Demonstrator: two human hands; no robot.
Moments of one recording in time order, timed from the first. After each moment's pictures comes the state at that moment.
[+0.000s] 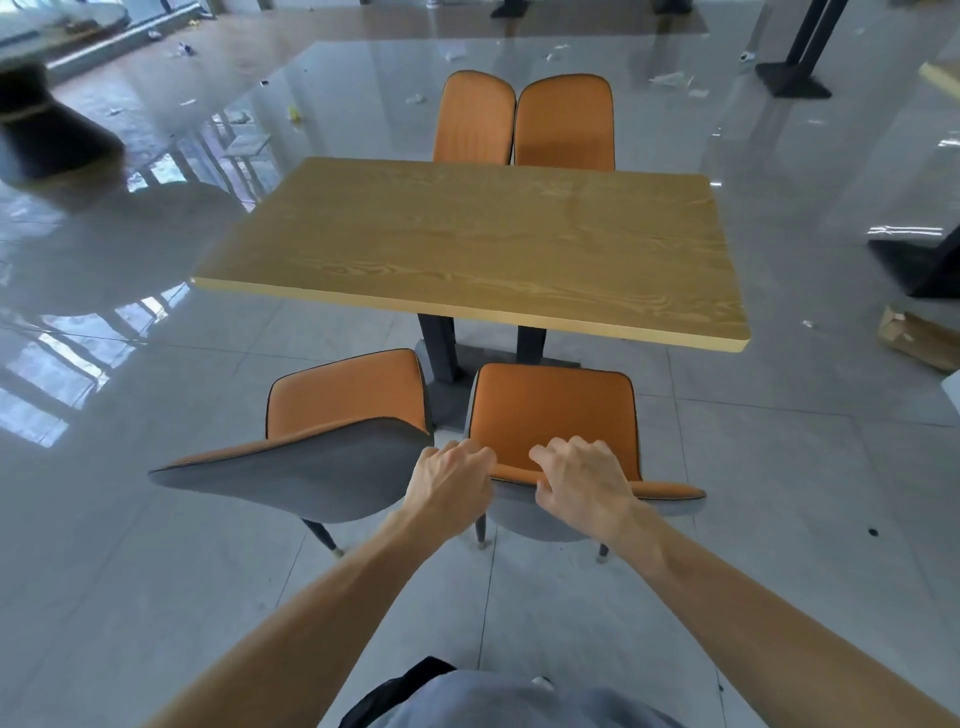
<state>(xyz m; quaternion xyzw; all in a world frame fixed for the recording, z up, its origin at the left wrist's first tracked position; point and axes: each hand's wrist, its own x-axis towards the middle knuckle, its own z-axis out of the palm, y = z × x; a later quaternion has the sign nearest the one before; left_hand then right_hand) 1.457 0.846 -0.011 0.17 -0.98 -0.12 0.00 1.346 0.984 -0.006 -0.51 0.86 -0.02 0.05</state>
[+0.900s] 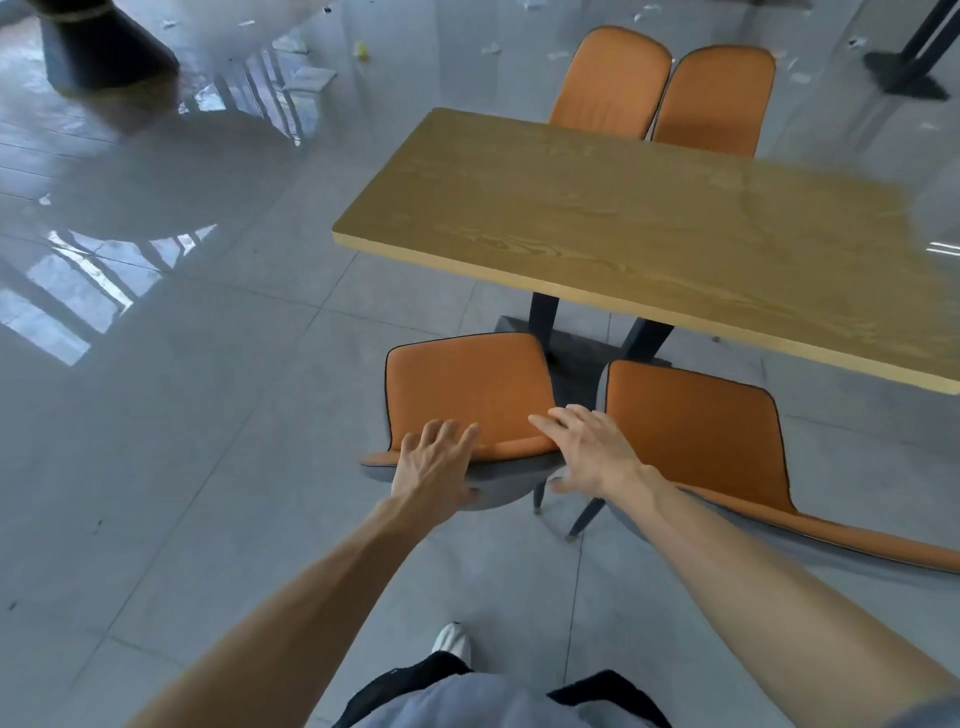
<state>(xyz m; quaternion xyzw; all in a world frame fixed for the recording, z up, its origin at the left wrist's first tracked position) 1.628 0.574 -0.045 0.24 -0.96 -0.10 -0.07 1.458 0.705 -0.035 -0.55 0.81 0.10 0.16</state>
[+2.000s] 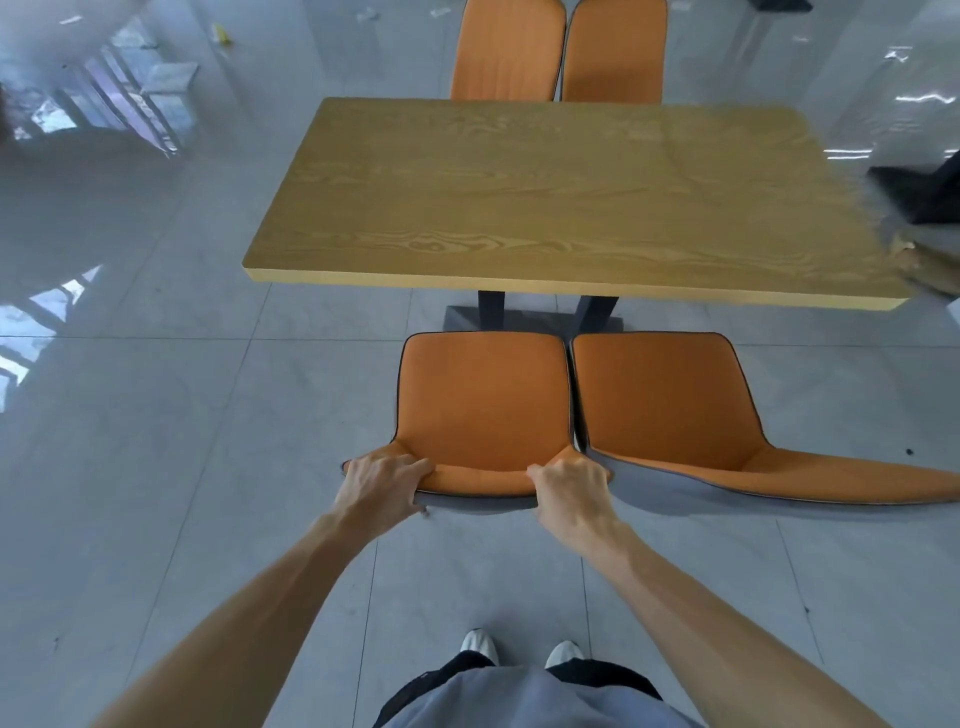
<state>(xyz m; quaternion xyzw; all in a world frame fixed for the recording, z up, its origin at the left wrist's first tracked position) 1.614 0.467 -0.084 0.07 -1.00 -0.04 -0.03 1.502 0.685 -0.037 -0.41 0.90 0.03 0.15</state>
